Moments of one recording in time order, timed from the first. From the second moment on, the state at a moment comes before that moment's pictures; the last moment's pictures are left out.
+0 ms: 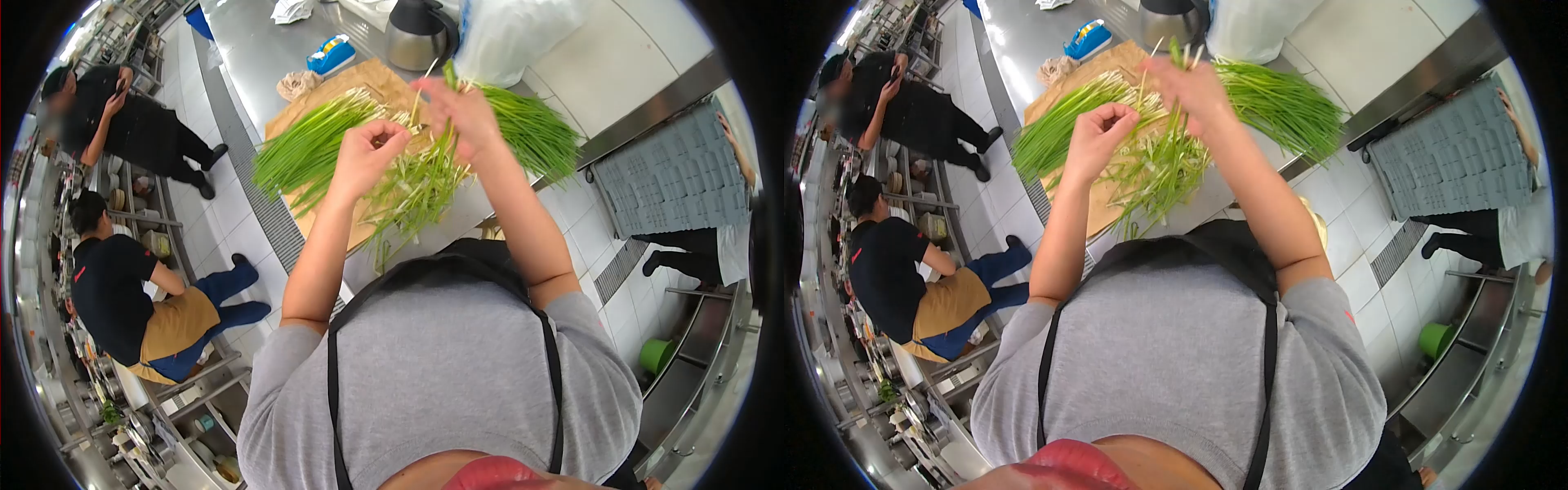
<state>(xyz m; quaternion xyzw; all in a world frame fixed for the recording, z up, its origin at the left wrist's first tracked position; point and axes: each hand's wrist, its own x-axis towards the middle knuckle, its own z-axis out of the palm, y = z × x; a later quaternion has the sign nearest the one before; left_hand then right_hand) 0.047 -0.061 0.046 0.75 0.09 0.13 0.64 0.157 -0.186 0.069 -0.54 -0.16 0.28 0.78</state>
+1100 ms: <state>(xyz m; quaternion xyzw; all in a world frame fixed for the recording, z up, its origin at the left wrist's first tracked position) 0.078 -0.035 -0.005 0.91 0.12 0.26 0.31 0.306 -0.245 0.036 -0.86 -0.51 0.02 0.04</state>
